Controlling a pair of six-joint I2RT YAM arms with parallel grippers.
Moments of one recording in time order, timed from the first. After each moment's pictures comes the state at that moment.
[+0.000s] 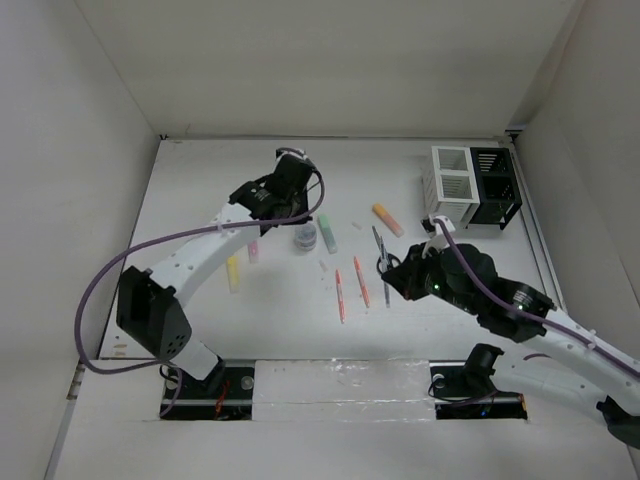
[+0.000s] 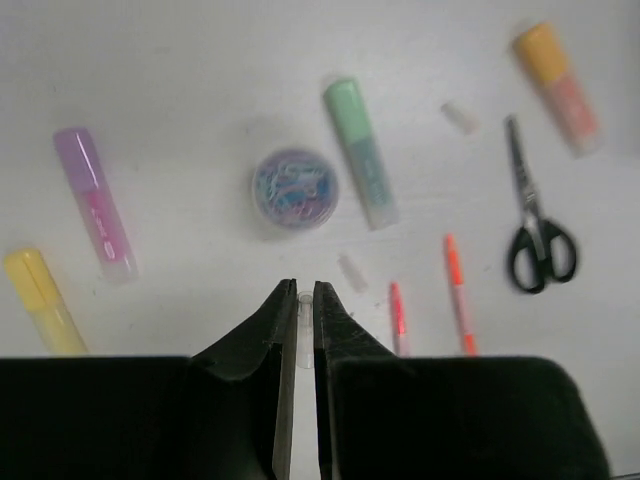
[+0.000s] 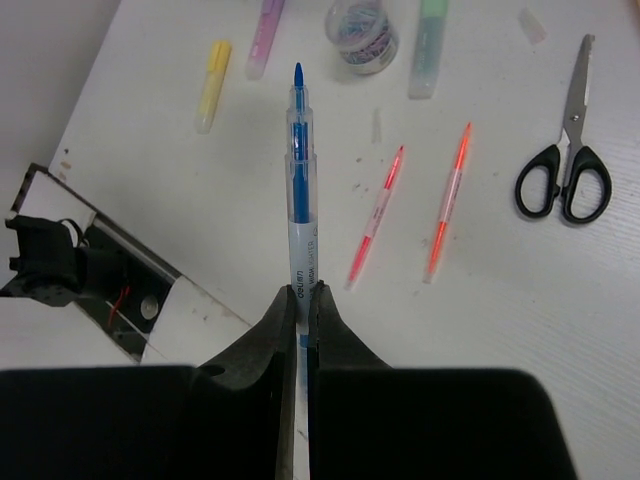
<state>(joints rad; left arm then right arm) -0.64 1.56 1.38 -0.77 -0.26 -0.53 0.94 0.74 0.86 -0.57 0.17 0.59</state>
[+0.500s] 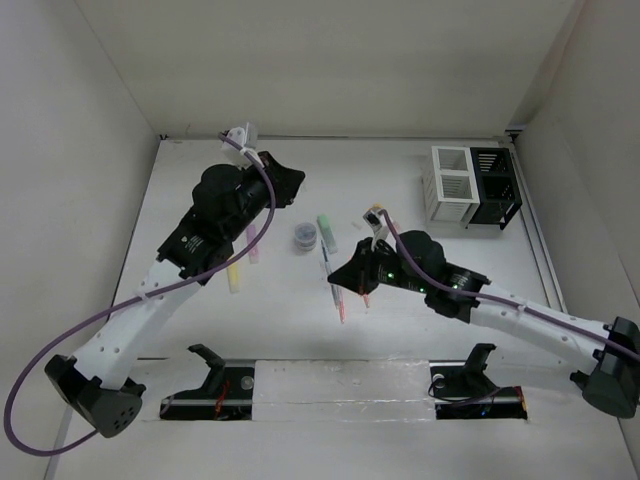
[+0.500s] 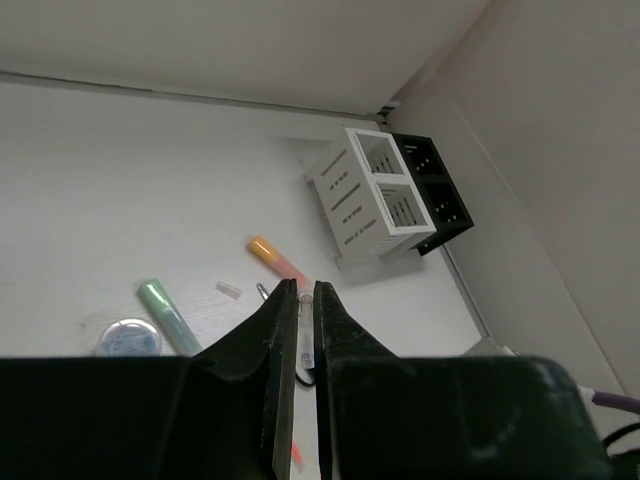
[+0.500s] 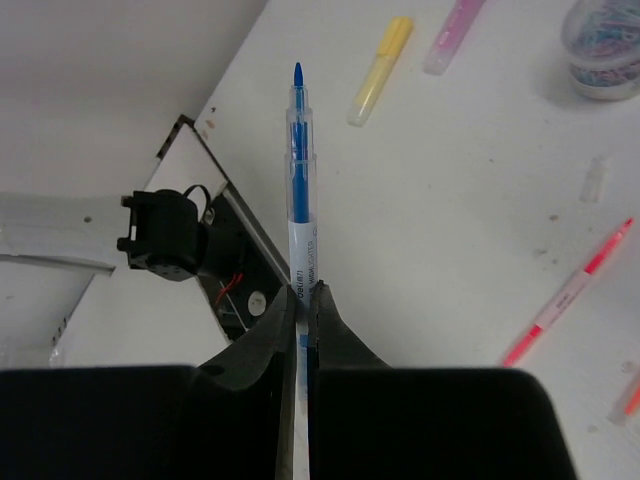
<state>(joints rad) -0.61 1.08 1.22 -0.25 -0.09 -0.56 0.94 1.04 0.78 -0.03 -0.17 0.65</state>
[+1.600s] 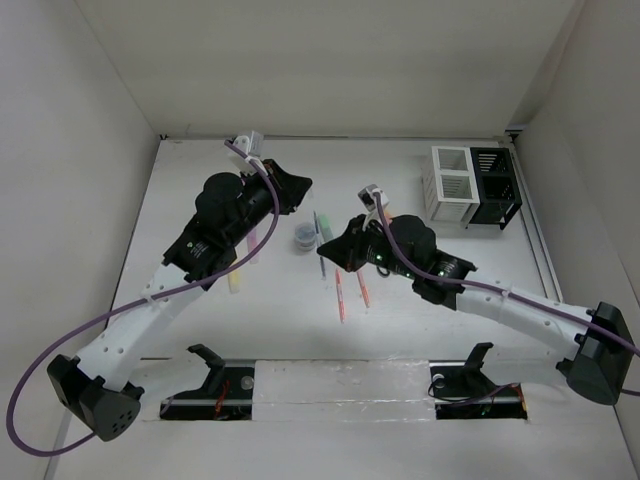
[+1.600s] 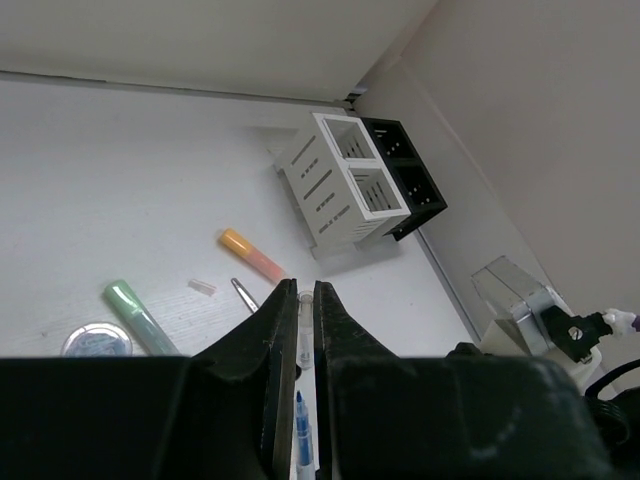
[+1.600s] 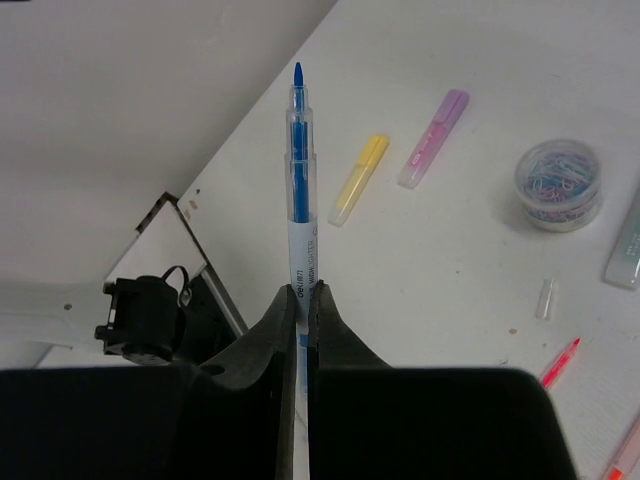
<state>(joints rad) -0.61 1.04 1.11 -0.13 0.01 -0.58 0.92 1.19 0.87 0.14 -0.10 0.56</state>
